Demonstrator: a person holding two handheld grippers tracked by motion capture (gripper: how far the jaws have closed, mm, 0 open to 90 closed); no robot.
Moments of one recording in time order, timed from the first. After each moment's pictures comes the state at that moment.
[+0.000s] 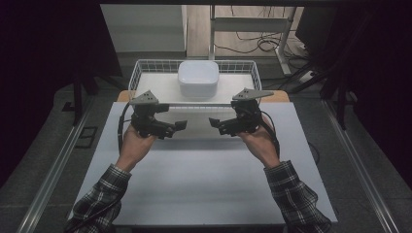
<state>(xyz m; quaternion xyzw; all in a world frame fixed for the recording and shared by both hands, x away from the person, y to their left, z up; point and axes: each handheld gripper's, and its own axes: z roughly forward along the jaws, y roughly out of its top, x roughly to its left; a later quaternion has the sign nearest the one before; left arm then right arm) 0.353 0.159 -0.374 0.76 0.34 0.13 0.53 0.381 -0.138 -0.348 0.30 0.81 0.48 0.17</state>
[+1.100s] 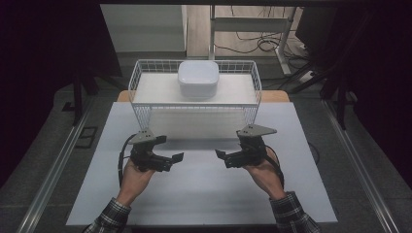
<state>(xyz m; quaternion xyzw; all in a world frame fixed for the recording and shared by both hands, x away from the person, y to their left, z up) 0.303 0.162 -0.451 0.76 0.37 0.11 0.53 0.333 -0.164 -0.419 0.31 0.82 0.46 0.16</state>
